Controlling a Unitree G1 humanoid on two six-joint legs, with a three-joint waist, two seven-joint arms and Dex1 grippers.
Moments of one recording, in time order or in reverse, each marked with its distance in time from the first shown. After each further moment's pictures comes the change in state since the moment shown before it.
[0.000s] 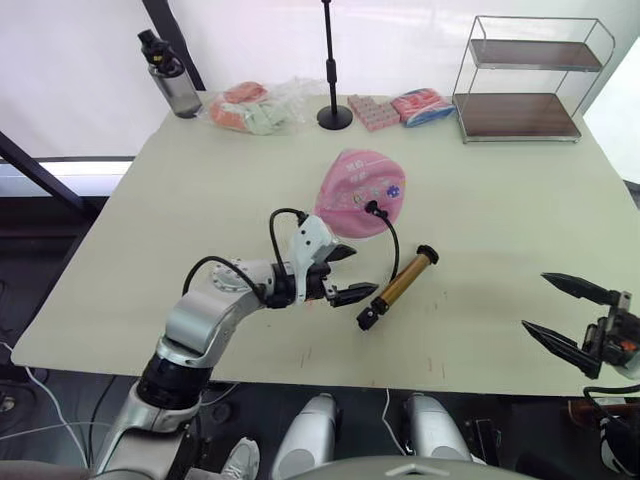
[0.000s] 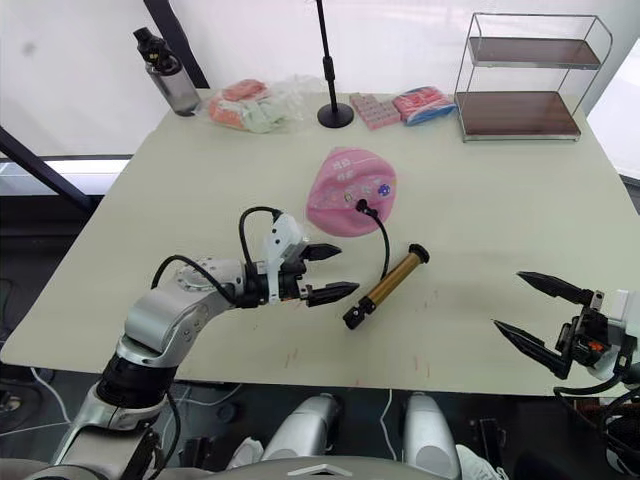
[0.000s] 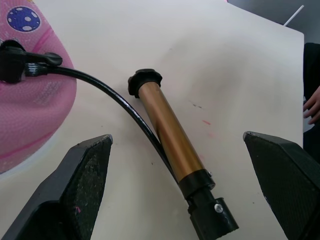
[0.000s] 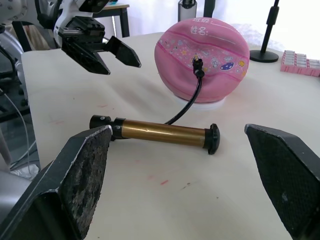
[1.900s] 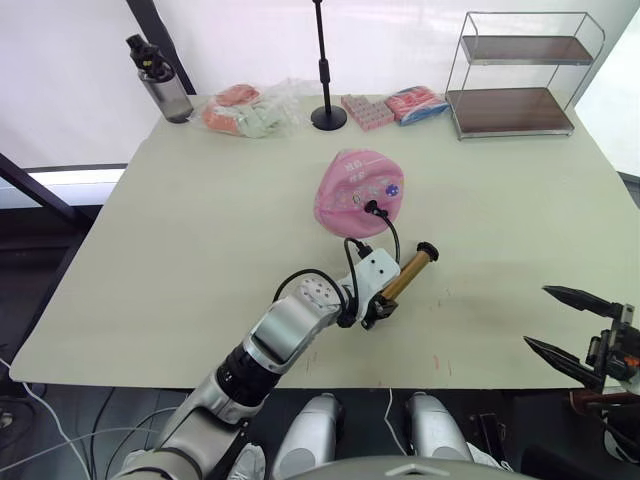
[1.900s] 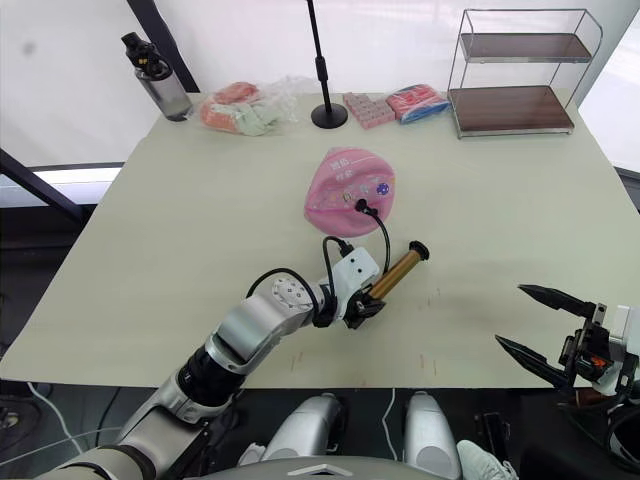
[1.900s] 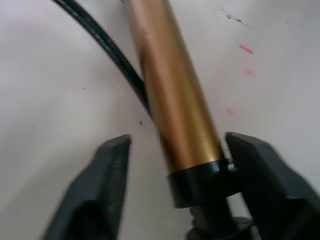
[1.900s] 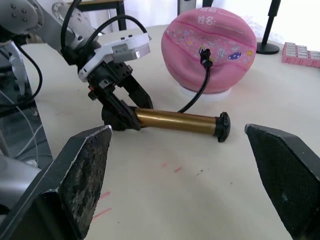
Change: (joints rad) left arm -0.117 -0.239 -0.361 0.060 0.265 0.323 0.385; right arm 0.066 0.000 -0.001 -0.006 -0.014 -0.064 0.026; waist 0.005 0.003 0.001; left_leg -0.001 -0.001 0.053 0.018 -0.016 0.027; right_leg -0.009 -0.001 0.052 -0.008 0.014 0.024
